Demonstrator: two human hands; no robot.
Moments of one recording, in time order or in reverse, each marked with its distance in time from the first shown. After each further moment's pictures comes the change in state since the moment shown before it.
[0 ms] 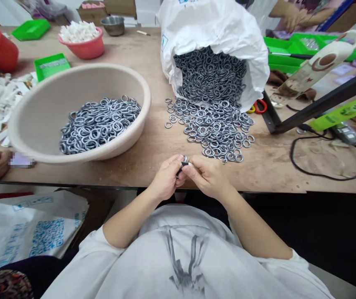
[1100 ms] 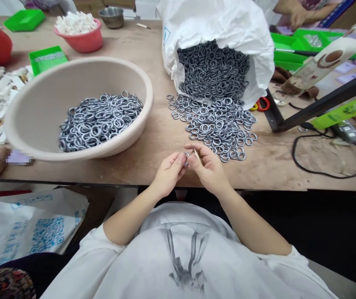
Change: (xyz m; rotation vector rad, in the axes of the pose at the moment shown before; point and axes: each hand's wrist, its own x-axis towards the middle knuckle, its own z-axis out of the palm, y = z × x) left_hand 0.004 -0.004 -0.009 0.163 0.029 0.127; right_hand 0.009 -0.005 0.017 0.708 0.150 0.362
